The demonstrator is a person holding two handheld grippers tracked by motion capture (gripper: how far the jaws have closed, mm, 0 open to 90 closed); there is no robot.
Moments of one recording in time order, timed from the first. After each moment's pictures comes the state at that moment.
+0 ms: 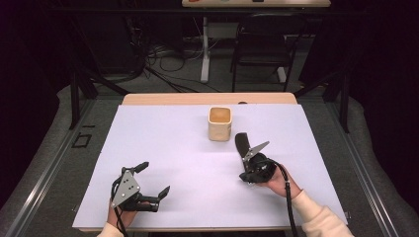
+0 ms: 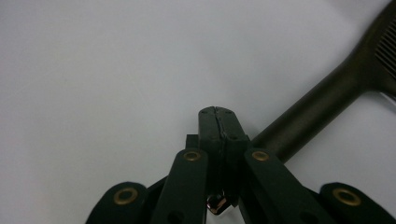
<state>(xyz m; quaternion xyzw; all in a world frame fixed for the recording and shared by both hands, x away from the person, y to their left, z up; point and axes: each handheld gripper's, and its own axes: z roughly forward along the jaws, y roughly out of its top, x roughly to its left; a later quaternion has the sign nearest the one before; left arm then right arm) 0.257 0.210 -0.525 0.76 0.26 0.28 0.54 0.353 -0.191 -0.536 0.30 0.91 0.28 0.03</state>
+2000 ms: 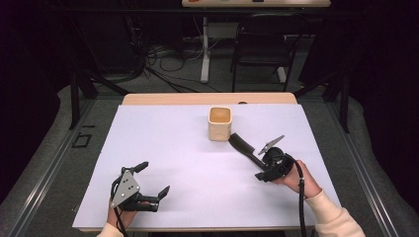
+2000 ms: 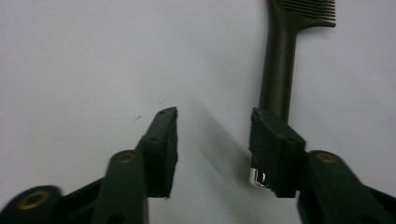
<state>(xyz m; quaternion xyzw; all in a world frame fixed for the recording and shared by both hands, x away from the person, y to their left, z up) 0.257 0.211 -0.525 0.76 0.26 0.28 0.54 0.352 -0.228 -0.507 0.36 0.90 0.22 0.06</state>
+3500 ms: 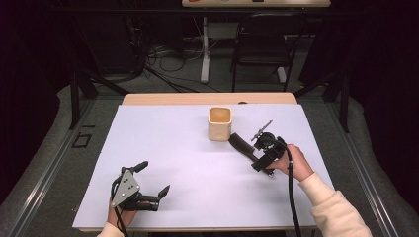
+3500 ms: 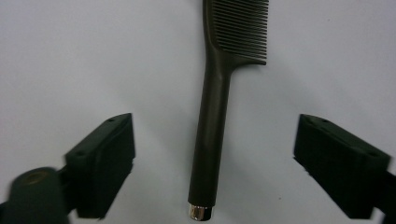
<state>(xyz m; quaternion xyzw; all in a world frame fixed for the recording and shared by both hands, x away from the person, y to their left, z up) 0.258 0.210 -0.525 0.75 0.26 0.28 0.54 0.393 -0.208 -0.491 0.37 0.91 0.14 0.12</state>
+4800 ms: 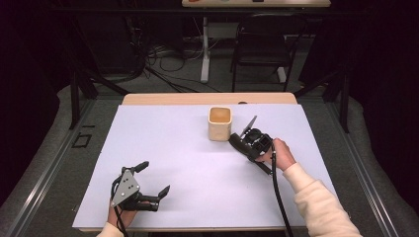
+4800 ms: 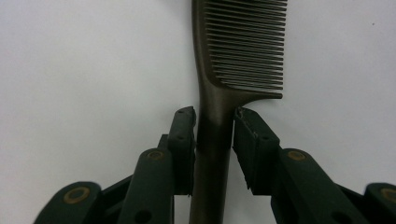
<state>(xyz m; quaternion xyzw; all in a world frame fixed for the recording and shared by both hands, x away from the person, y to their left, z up) 0.259 0.211 -0.525 0.75 0.26 0.27 0.54 0.433 -0.183 -0.520 0.40 0.91 0.09 0.07</state>
